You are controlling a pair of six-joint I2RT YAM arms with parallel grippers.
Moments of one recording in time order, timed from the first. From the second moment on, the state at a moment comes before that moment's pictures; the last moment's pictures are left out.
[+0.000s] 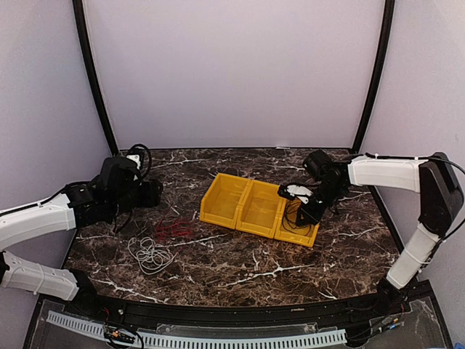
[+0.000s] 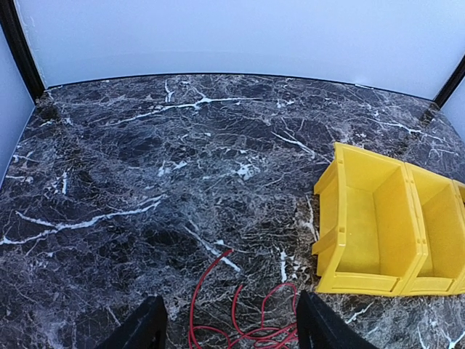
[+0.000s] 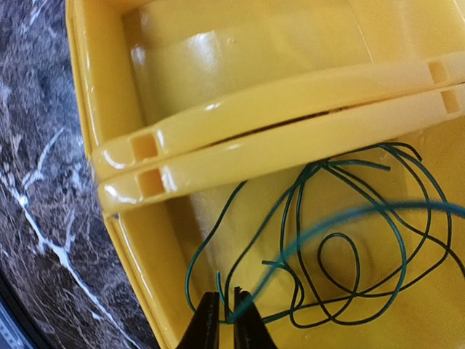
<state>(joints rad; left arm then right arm) -0.69 1.09 0.75 -0.24 -0.42 -0.43 0.53 1.66 1.11 -0.73 -0.26 -0.42</state>
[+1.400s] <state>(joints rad) -0.68 1.27 0.73 -0.40 -0.22 -0.57 0.89 1.81 1.59 -0.62 -0.39 -0.49</state>
